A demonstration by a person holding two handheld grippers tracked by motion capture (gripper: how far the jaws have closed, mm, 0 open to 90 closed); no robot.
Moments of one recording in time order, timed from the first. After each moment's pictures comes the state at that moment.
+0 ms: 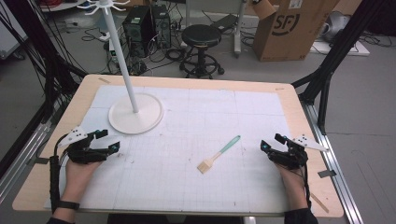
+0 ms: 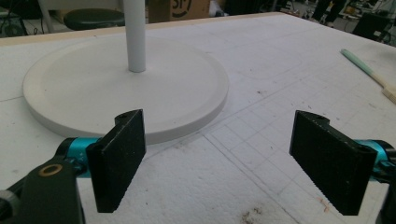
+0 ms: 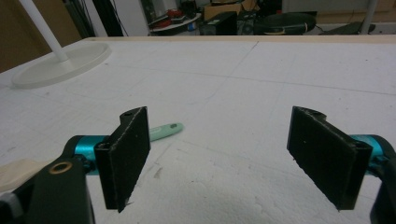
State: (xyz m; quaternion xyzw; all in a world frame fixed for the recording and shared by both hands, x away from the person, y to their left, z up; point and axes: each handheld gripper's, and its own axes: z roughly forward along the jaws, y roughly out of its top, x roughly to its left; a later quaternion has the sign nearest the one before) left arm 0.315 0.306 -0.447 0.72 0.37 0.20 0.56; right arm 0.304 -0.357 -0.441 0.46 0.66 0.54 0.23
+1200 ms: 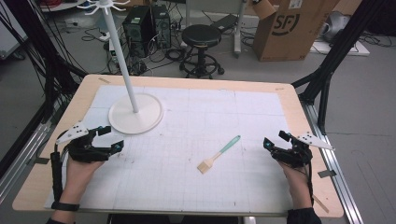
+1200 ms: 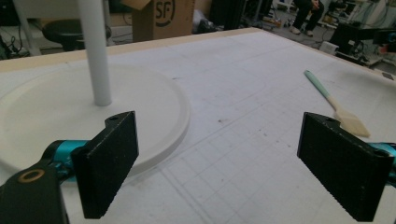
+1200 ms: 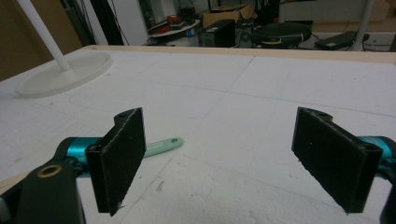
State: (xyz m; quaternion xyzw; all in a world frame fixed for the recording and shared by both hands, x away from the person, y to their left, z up) left arm 0.305 0.277 -0.406 0.72 0.34 0.18 0.57; right arm 0.302 -0.360 -0.423 0.45 0.66 0.55 0.24
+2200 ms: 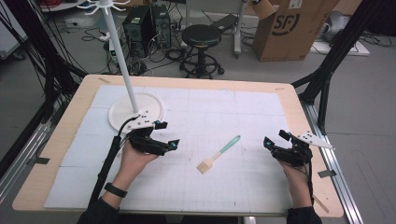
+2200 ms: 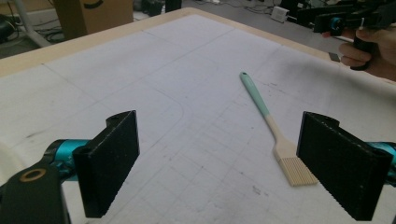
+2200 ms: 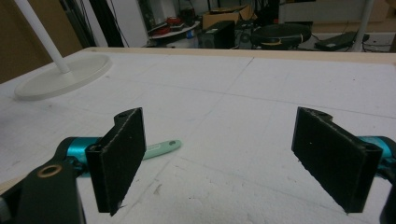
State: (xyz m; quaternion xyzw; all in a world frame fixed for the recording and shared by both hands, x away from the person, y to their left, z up) left arm 0.339 0.121 -0.392 0.78 0.27 0.11 0.55; right arm 0.305 -0.362 -0.424 0.45 0.66 0.55 0.24
